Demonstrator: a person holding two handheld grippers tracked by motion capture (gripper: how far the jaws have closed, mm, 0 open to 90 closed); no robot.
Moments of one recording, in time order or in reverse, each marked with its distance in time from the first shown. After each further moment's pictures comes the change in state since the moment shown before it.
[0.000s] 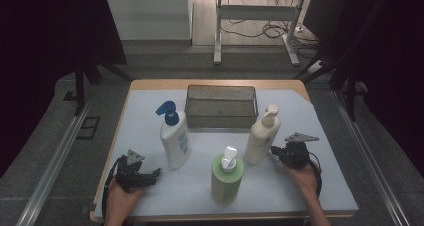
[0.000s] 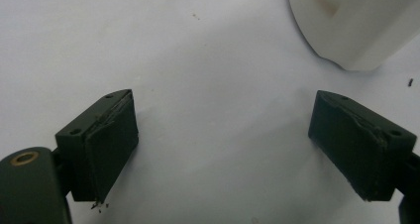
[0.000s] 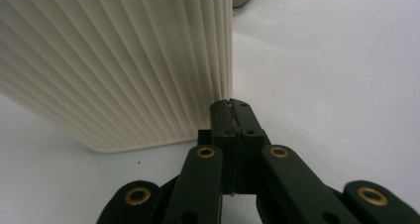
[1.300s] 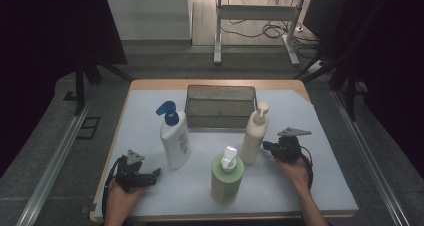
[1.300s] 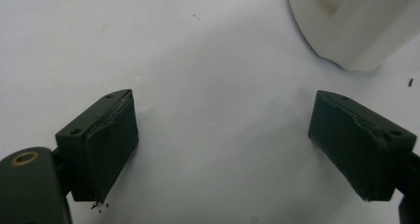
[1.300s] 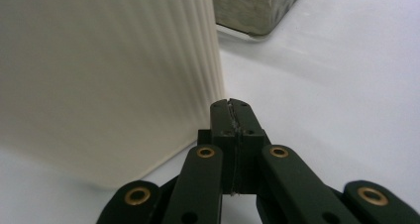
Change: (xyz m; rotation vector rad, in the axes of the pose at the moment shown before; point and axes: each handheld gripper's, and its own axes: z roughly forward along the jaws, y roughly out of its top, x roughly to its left) left arm 0.000 0.000 0.000 0.000 0.001 0.001; right arm 0.005 0.015 0.016 -0.025 0.069 0.018
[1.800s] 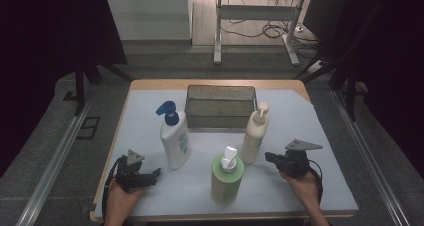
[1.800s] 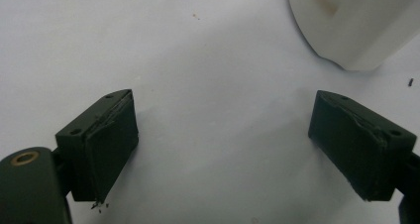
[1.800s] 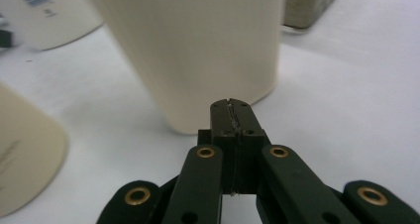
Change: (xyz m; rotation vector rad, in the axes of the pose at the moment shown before) left arm 0.000 0.000 0.000 0.000 0.000 0.000; right arm 0.028 -0.021 -0.041 -0.054 0.085 -0.030
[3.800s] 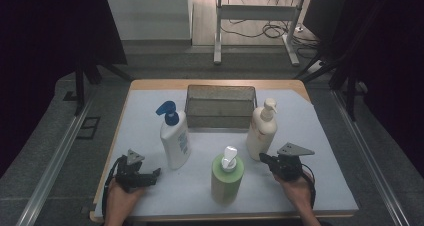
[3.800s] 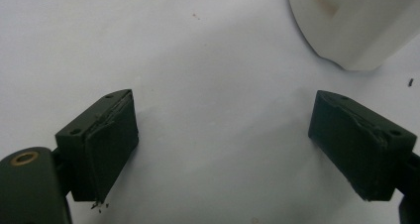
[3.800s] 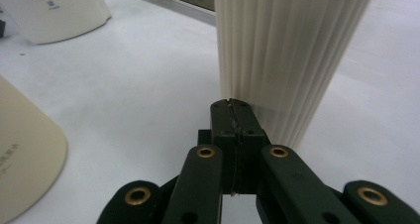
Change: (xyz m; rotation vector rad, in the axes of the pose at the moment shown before) left arm 0.000 0.000 0.000 0.001 -0.001 -0.001; right arm 0.018 -0.002 0.011 -0.035 -0.057 -0.074
